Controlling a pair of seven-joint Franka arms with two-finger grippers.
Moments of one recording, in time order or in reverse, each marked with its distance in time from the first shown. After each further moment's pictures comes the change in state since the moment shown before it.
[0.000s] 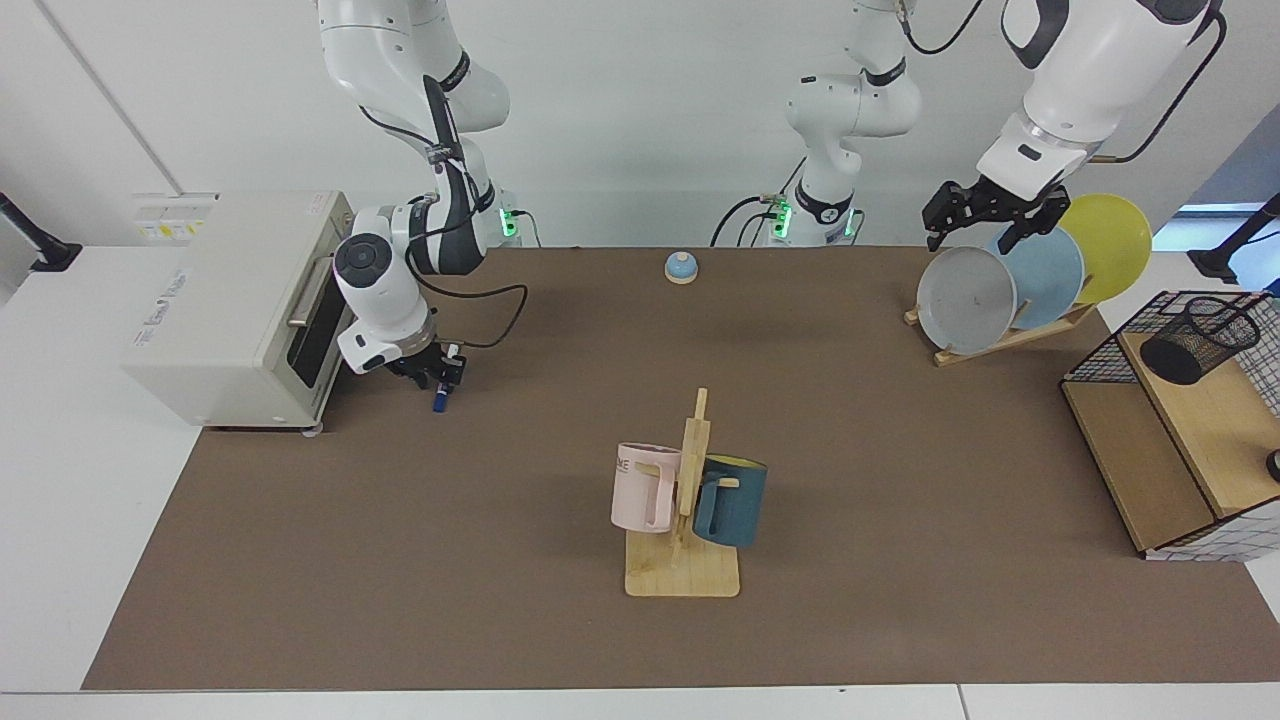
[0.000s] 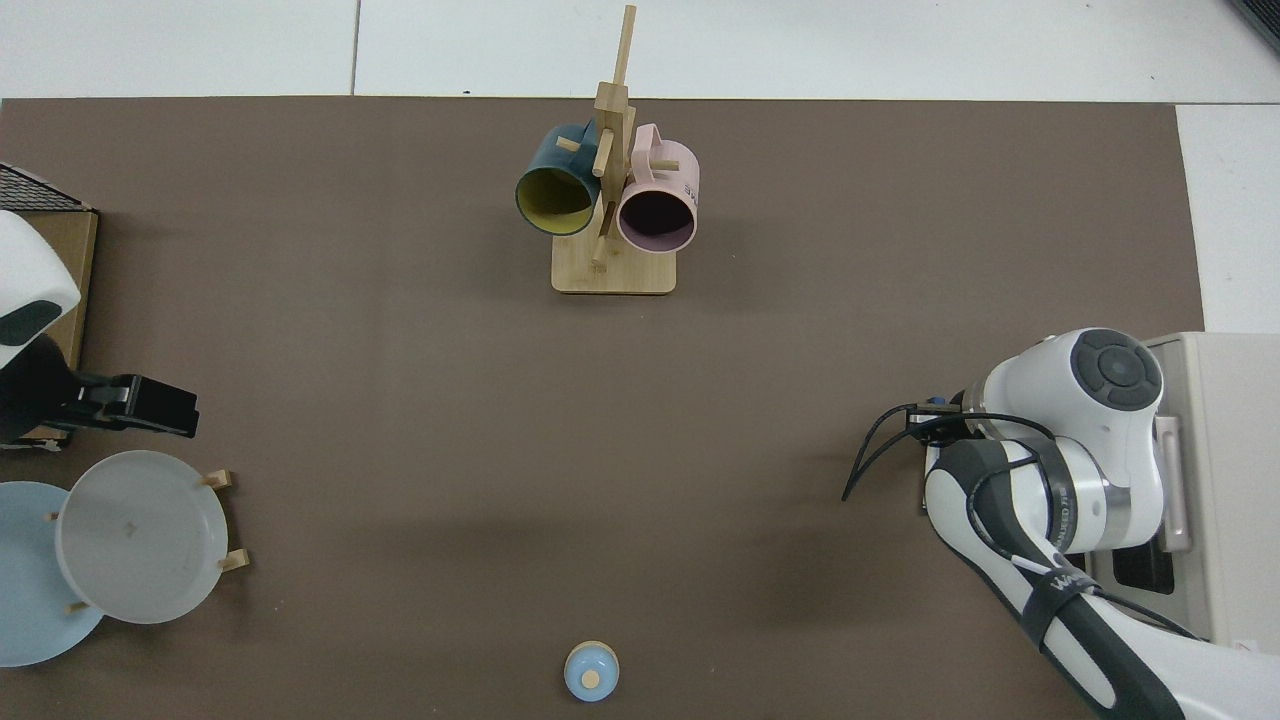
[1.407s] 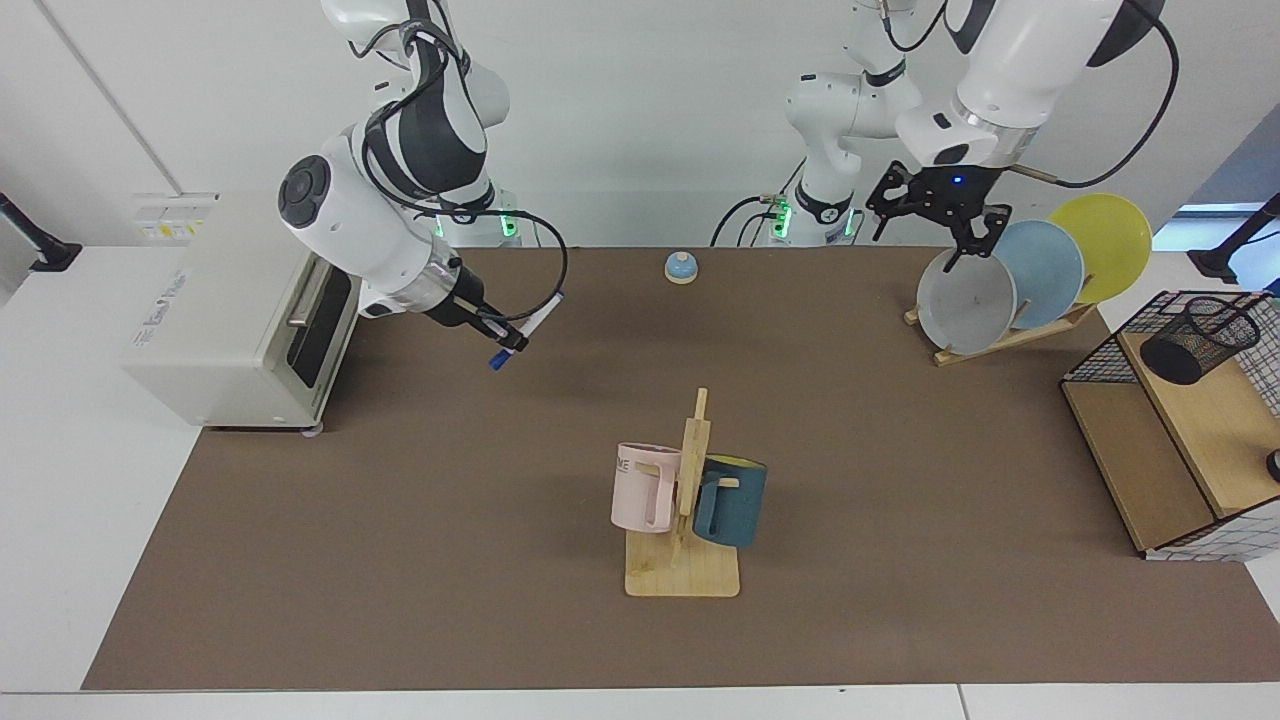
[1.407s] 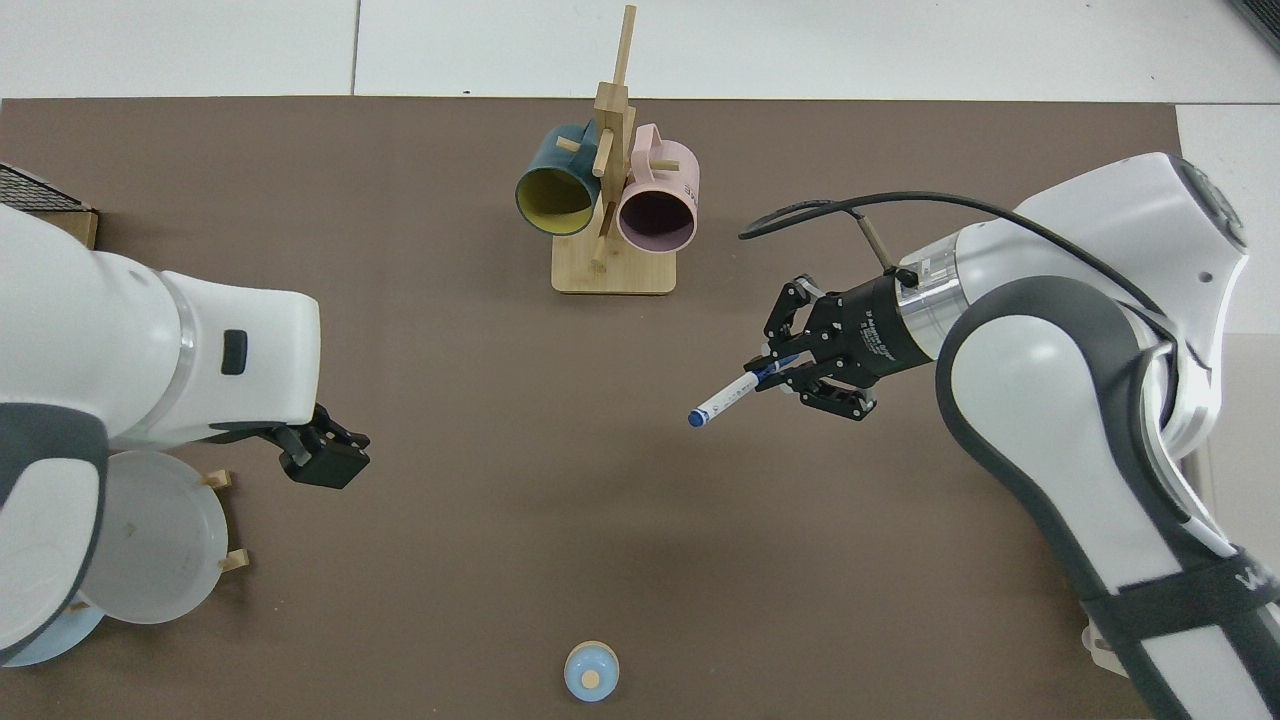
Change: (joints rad) left arm -0.175 0.000 -0.075 0.006 -0.066 0.105 0.500; right arm 0.168 0.025 0.012 0.530 0.685 -0.481 0.838
